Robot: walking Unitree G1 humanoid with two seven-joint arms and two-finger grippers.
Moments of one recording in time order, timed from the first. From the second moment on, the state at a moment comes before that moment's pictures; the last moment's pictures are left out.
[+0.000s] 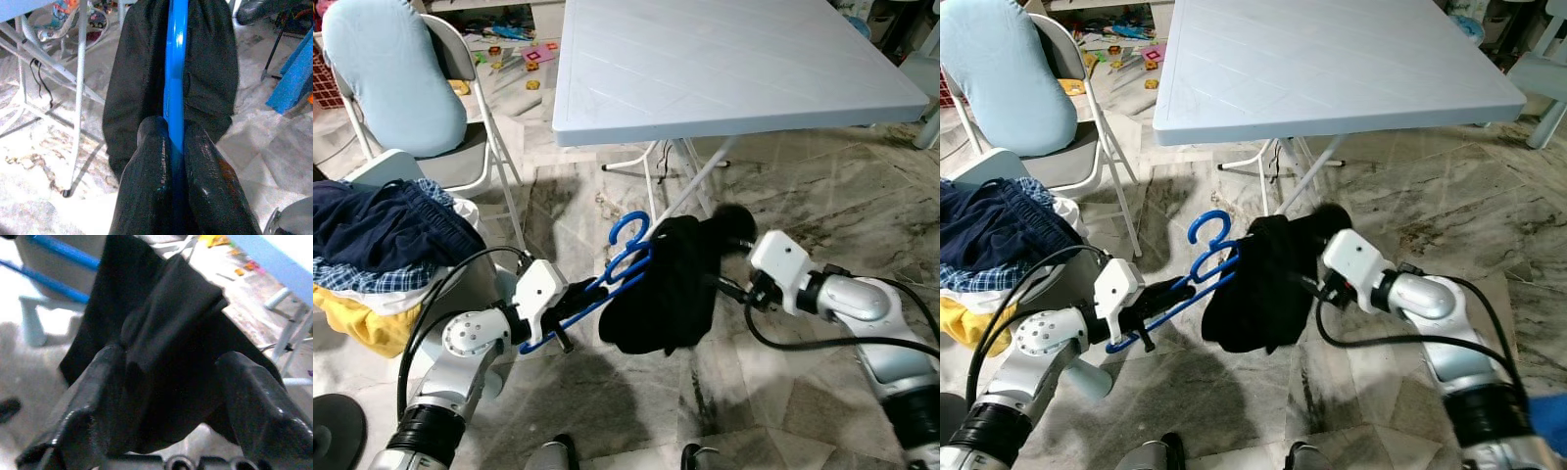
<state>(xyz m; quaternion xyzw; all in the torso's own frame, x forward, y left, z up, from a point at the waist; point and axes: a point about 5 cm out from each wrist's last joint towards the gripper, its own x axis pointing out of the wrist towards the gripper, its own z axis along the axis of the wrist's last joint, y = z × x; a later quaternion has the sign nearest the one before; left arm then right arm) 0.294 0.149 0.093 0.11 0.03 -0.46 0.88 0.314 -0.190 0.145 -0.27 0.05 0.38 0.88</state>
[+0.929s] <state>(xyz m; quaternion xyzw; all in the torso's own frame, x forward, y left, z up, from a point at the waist) 0.300 0.137 0.107 0.10 -0.02 -0.46 0.88 0.325 -0.187 0.117 -0.18 0.10 0.24 0.95</state>
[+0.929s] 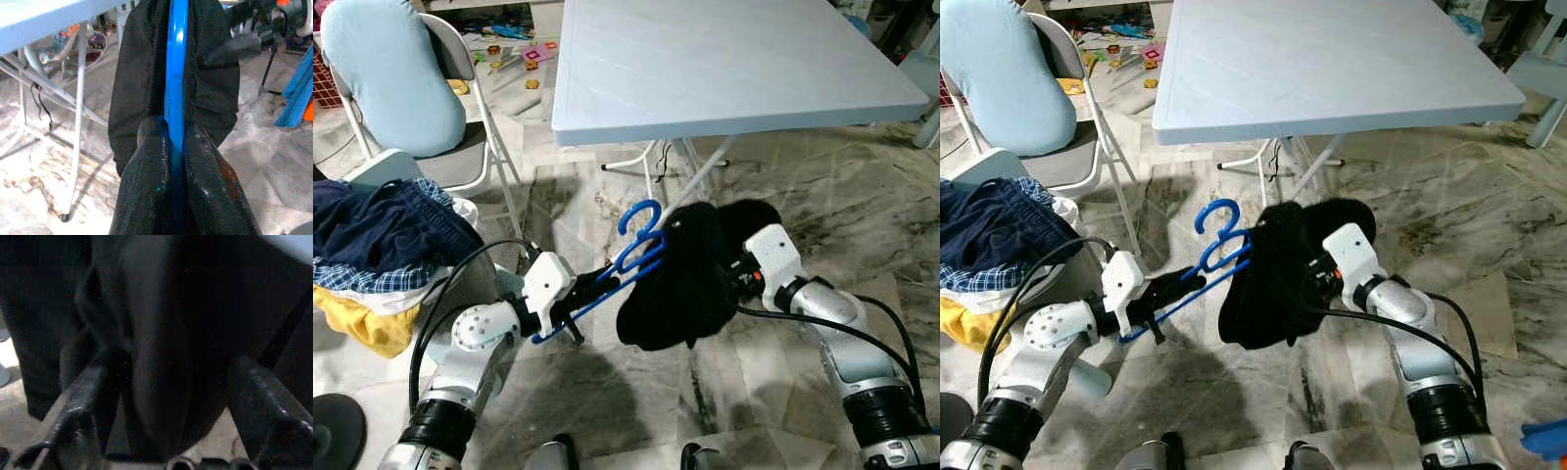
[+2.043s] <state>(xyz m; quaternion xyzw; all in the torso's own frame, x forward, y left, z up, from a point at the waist) 0.302 0.133 0.110 0.11 -0.03 -0.47 0.88 0.332 -0.192 0.126 -0.01 0.08 0.21 0.98</state>
